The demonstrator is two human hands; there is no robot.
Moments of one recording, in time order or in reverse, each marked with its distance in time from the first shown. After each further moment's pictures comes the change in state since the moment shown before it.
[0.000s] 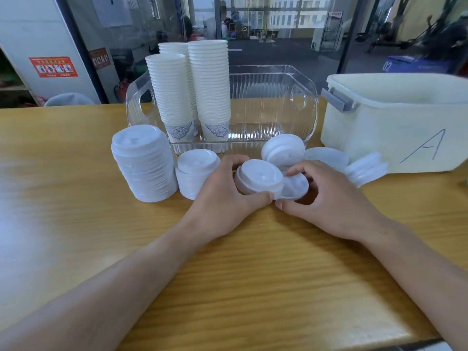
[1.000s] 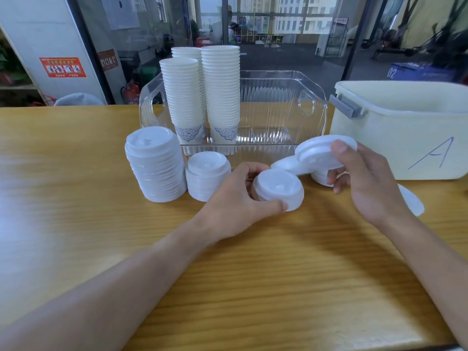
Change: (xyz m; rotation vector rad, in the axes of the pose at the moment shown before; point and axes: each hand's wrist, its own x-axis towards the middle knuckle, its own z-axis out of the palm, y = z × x) left_hand -0.004 0.005 -0.001 -0.124 -0.131 -0.042; right_hand 0.009 -0.005 -0.024 0.610 0.294 0.081
